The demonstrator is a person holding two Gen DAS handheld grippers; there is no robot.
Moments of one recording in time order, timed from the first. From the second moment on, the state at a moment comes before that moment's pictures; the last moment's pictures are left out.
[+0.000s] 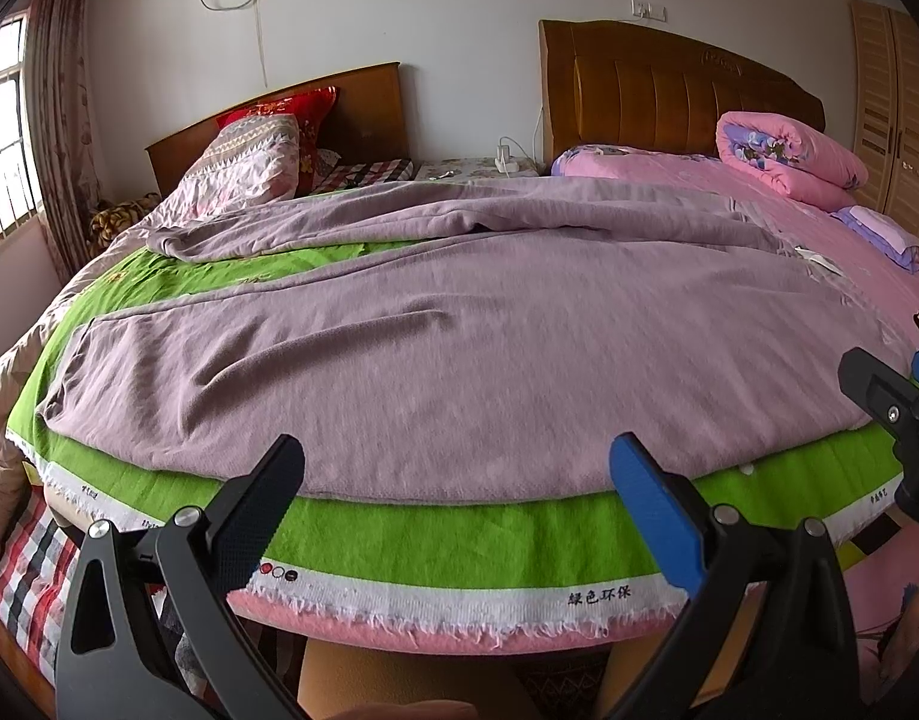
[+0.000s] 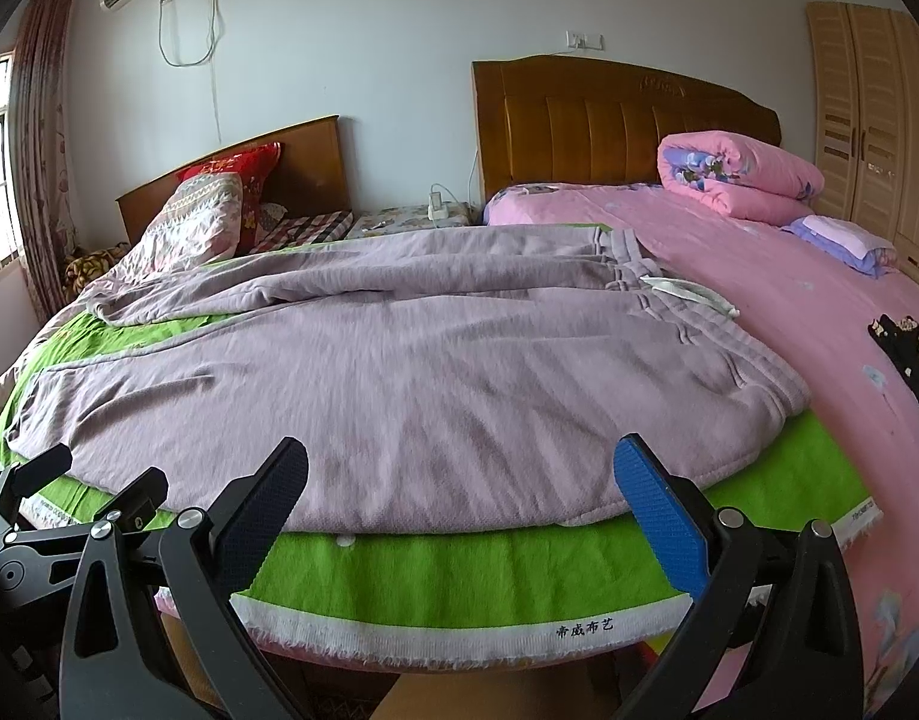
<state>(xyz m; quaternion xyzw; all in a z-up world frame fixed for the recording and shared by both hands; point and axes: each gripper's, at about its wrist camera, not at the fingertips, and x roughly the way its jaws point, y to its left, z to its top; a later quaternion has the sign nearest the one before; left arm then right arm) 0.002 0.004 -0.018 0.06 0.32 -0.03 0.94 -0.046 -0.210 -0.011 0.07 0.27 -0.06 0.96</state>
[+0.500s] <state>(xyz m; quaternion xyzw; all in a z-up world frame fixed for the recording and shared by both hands) 0.012 0.014 -0.022 0.04 0.35 -0.06 0.93 -0.045 -0.213 -0.013 0.06 0.27 -0.05 0.96</state>
